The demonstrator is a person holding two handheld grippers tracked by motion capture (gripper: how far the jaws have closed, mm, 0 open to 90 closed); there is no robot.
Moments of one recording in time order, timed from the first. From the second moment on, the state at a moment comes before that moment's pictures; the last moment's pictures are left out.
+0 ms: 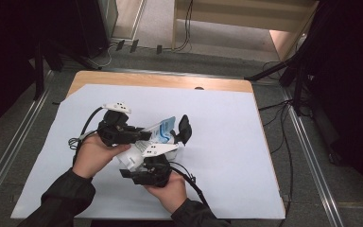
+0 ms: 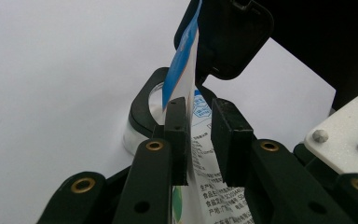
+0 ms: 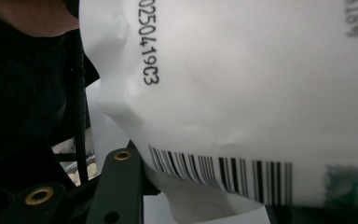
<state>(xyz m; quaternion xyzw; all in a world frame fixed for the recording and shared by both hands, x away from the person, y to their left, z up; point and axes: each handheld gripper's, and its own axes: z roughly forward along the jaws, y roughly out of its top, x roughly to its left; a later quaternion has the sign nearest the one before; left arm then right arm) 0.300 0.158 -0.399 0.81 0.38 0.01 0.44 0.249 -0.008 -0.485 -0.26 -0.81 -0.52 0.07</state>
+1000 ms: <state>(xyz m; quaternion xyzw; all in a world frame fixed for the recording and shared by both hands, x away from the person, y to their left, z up) 0.299 0.158 -0.397 0.81 0.38 0.01 0.45 0.250 -0.008 -0.482 -0.25 -0.81 -0.52 0.07</state>
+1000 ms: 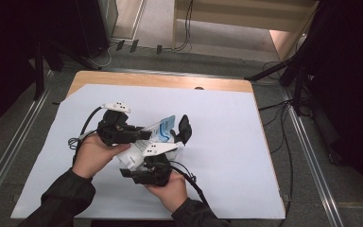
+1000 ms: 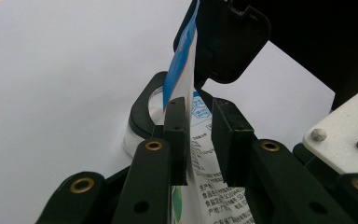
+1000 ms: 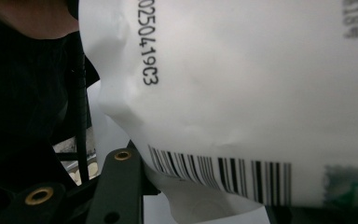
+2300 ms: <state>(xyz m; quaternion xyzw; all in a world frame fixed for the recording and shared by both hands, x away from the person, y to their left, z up) 0.299 0.157 -0.394 0.81 0.38 0.01 0.45 0.250 -0.008 -0.482 -0.25 -0.81 -0.52 0.08</state>
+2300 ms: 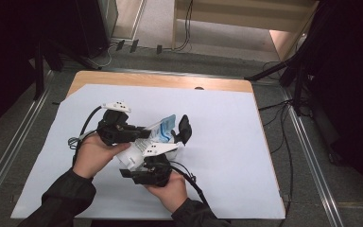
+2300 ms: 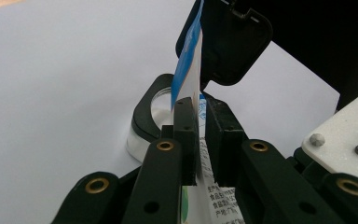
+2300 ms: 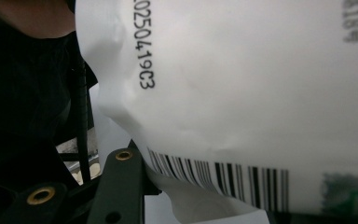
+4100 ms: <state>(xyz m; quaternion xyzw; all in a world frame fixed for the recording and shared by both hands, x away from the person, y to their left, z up) 0.300 0.154 -0.394 0.81 0.39 0.02 0.45 0.252 -0.006 -0.482 -0.25 -0.81 -0.52 0.08</state>
